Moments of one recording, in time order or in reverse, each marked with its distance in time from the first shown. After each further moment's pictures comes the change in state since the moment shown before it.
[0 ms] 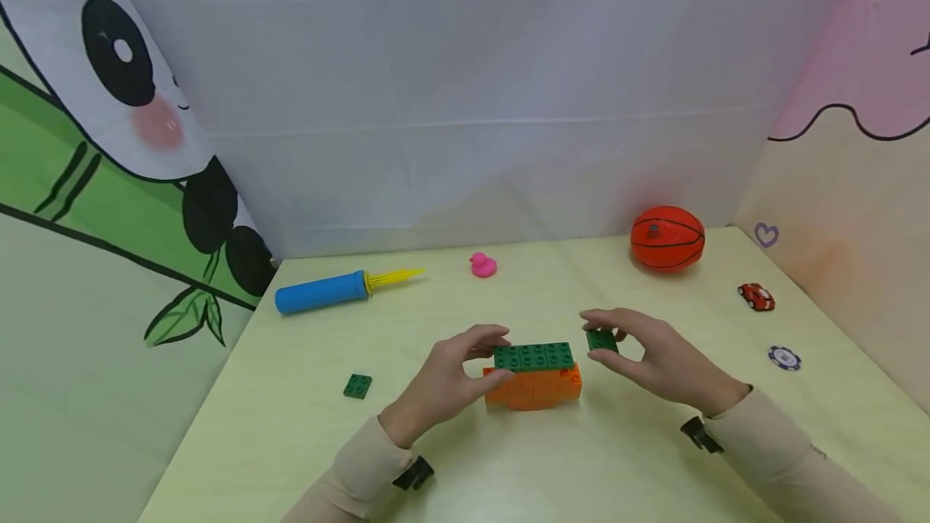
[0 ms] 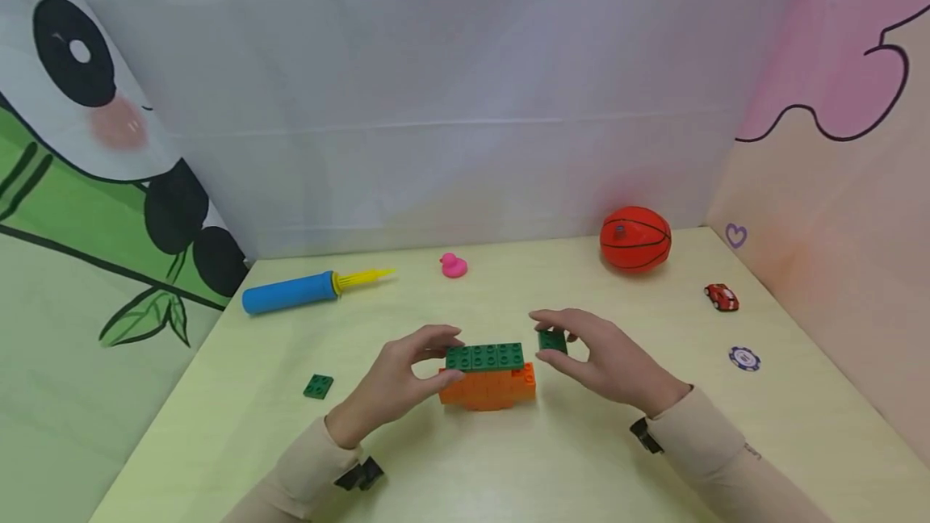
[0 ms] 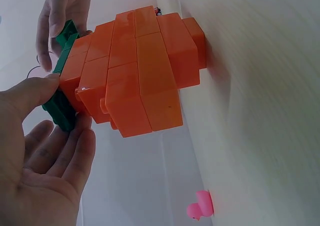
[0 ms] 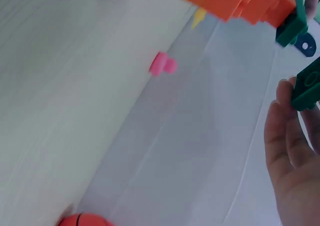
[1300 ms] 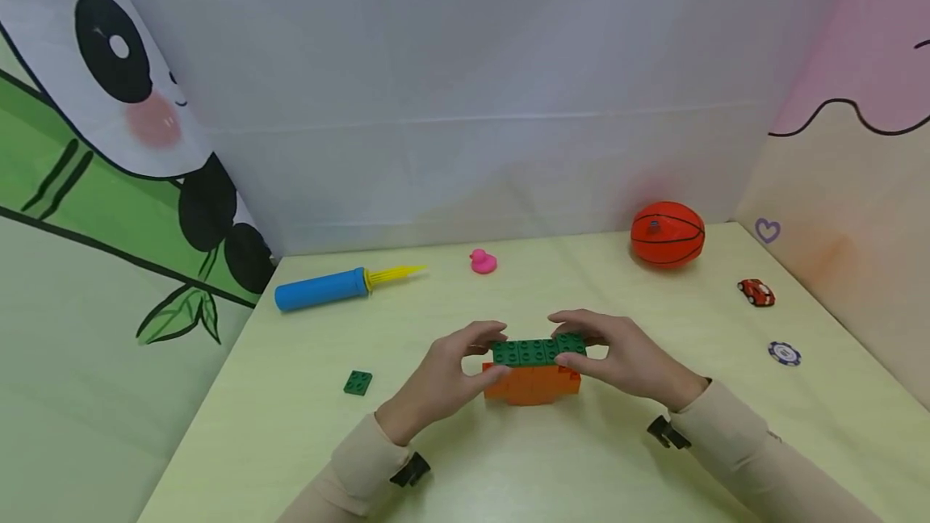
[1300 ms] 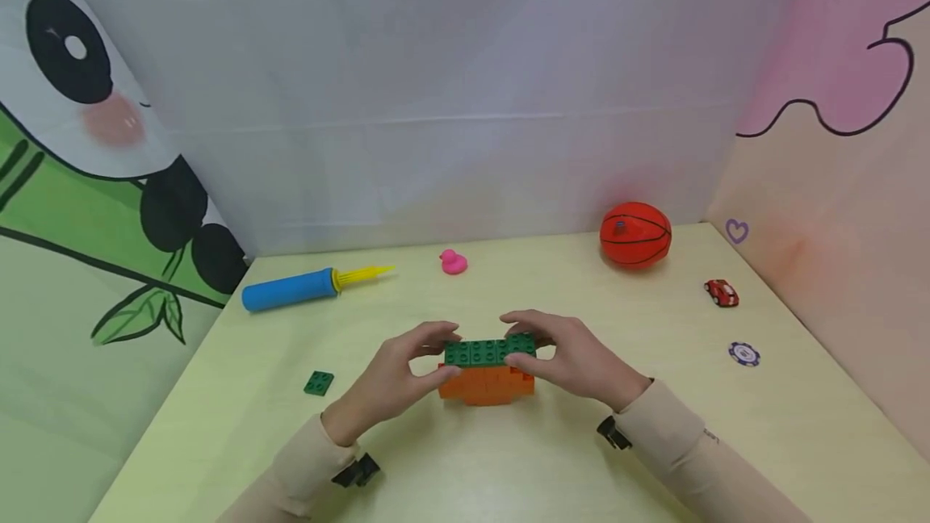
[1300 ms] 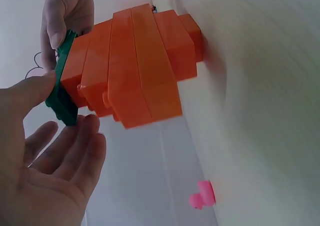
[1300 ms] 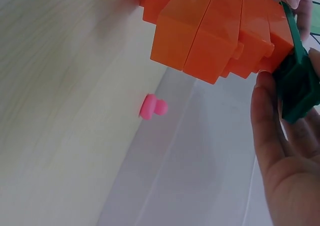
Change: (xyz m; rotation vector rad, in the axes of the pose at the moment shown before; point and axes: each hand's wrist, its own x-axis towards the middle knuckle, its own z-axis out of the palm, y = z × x) left_hand -0.001 -0.001 -0.007 0.046 -0.043 -0.066; right_hand 0.023 -0.017 0.026 0.269 -0.121 0.153
